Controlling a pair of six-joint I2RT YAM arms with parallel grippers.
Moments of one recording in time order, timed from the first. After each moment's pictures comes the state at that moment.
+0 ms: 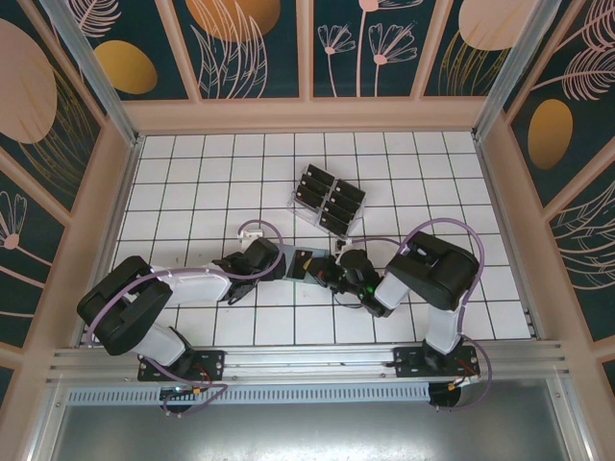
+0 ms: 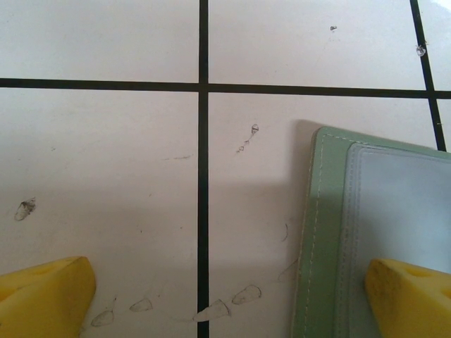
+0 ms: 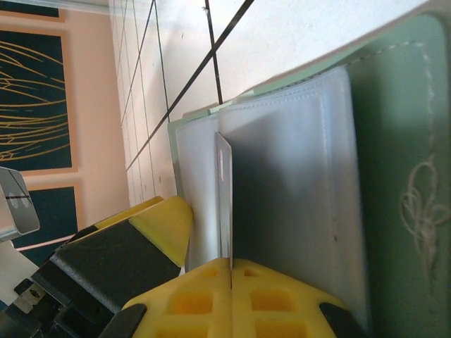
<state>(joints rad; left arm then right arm) -0.77 1.51 0.54 -0.01 -0.38 -0.70 0.86 1.86 0.37 1.09 -0.16 1.36</state>
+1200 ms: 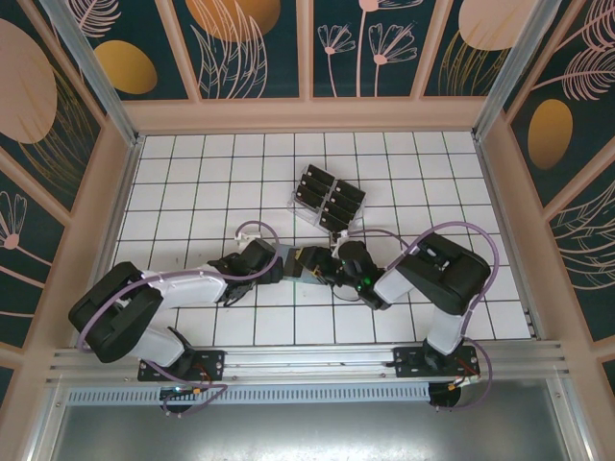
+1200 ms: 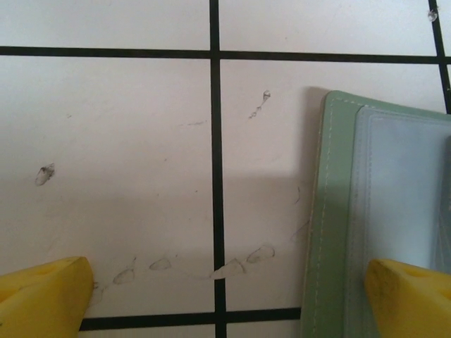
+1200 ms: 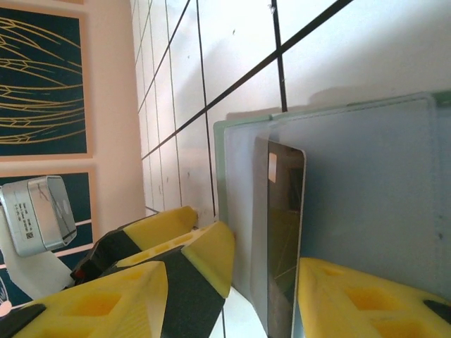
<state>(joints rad) -0.77 1.45 0.54 -0.10 -0.34 -0.70 0.83 1.79 0.43 0.96 -0.23 1.31</state>
